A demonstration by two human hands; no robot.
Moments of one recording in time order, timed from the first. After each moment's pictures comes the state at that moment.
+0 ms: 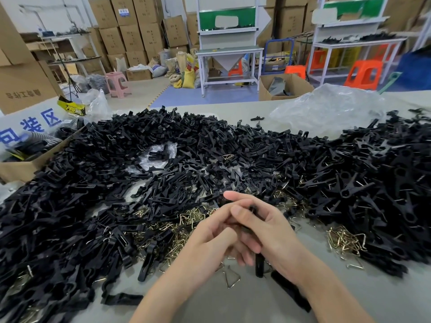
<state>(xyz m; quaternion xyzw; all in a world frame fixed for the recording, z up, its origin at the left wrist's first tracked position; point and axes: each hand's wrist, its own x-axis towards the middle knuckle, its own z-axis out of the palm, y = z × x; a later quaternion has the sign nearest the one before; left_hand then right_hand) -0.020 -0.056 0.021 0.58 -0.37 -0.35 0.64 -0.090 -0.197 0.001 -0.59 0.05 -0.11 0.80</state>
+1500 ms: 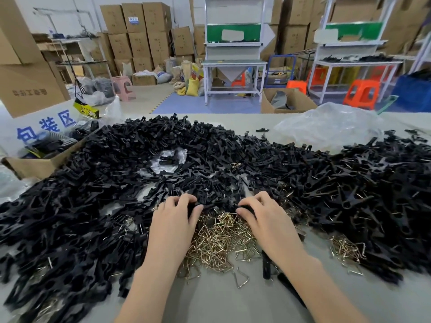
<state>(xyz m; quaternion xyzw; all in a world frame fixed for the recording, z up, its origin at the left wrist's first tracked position) 0.050 -0.023 0.000 0.93 -0.27 0.11 0.24 -0.063 -0.208 -0.009 -0.95 0.16 -0.23 0.16</state>
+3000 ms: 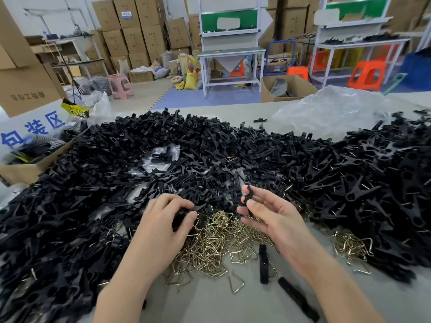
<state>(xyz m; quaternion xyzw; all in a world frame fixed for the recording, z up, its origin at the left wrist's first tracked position) 0.047 -0.006 0.011 0.86 -0.38 0.08 0.32 -0.077 -0.218 -0.005 -0.56 0.14 -0.19 0.80</state>
